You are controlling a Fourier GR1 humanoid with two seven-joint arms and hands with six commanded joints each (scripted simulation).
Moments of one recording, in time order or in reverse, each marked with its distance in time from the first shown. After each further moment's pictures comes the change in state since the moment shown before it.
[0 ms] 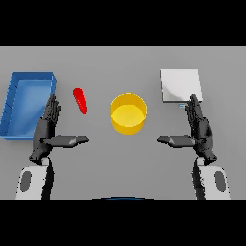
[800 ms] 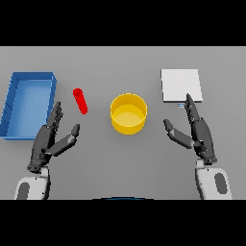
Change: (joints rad) left arm 0.115 0.055 -0.111 -0.163 -0.119 -0.027 0.037; right arm 0.024 -0.064 0.079 -0.060 0.136 0.003 -0.042
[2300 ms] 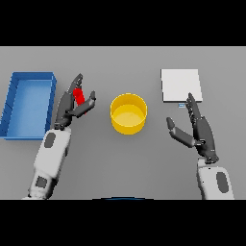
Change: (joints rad) left arm -0.581 -0.054 0.176 0.788 -0.044 0.134 -0.217; right arm -0.013 -0.009 -0.014 0.011 -0.005 0.006 -0.002
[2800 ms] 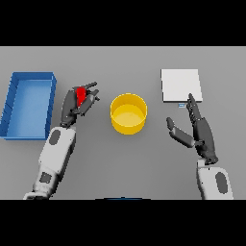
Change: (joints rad) left arm -0.052 -0.025 0.013 0.084 0.026 0.039 -0.090; right arm 0.007 0.005 0.002 -0.004 0.011 -0.013 0.005
